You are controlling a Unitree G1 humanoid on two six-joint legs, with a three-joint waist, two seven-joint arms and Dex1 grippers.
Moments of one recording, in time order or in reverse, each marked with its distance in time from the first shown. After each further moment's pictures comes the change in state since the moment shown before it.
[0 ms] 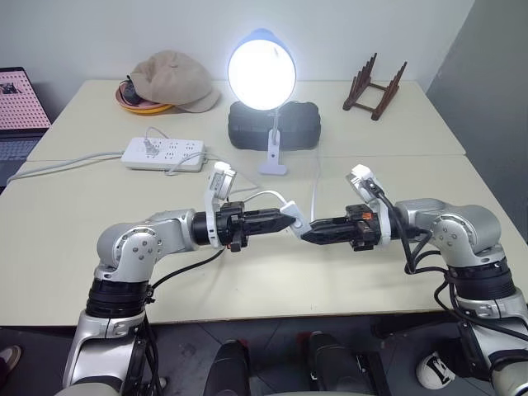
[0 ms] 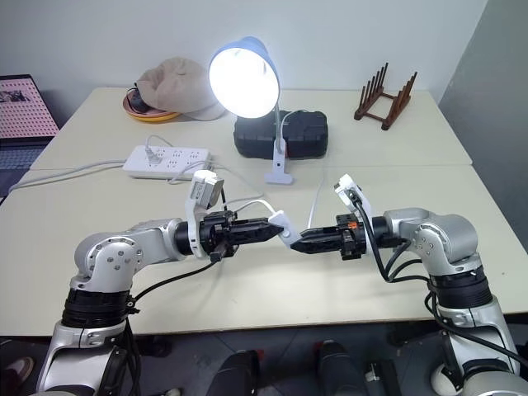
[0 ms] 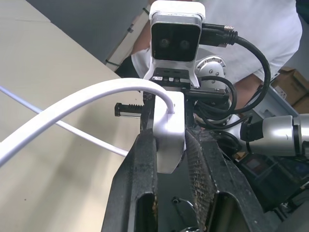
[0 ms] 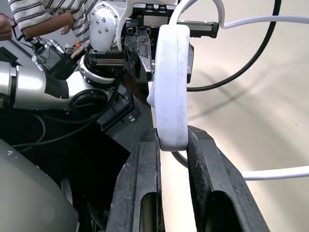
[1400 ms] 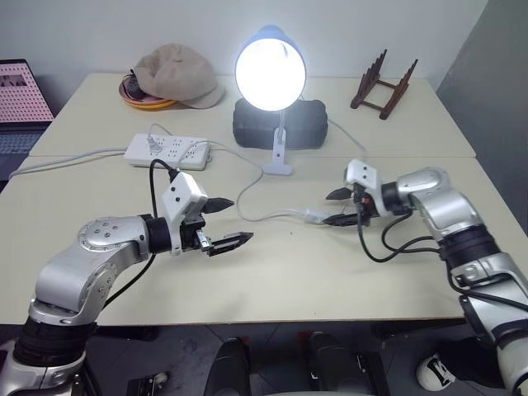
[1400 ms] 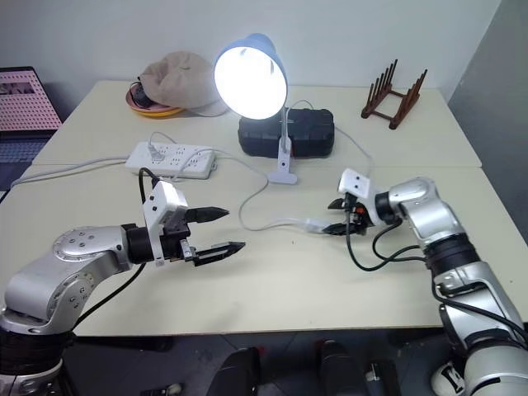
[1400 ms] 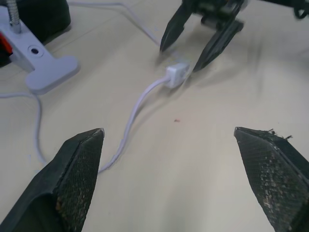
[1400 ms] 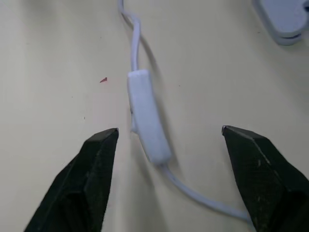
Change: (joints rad) left arm 0.236 0.299 0.026 -0.257 0.451 -0.390 0.041; right arm -0.161 -0.095 0.189 0.427 -0.584 -0.705 0.047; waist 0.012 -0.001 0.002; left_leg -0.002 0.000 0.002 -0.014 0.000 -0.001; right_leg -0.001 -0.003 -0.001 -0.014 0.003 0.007
